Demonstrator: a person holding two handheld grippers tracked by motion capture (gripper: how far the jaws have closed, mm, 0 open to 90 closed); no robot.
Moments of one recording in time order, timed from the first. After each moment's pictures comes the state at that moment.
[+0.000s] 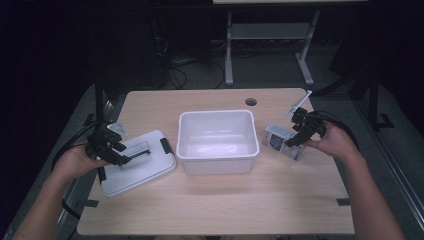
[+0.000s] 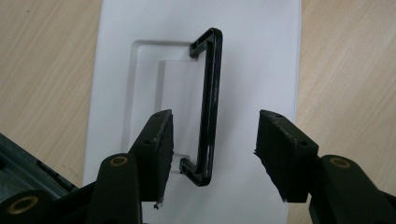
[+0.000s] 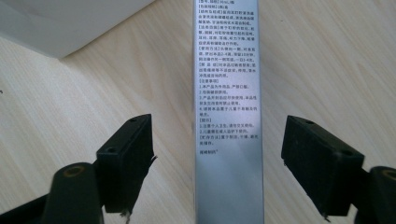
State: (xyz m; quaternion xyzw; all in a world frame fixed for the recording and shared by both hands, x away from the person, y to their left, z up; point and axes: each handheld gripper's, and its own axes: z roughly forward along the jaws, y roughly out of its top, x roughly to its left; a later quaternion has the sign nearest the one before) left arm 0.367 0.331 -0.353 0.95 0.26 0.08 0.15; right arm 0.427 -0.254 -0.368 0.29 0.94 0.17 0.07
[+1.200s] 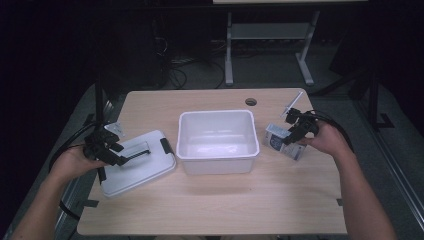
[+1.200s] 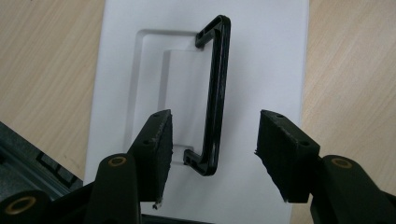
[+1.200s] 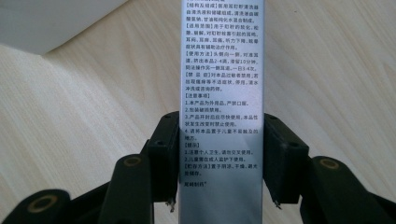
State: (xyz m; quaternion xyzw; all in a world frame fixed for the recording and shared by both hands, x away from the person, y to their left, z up) left arm 0.366 0.338 -0.355 0.95 0.27 0.08 0.15; right arm 0.445 -0.246 -0.384 0.29 0.94 0.15 0.05
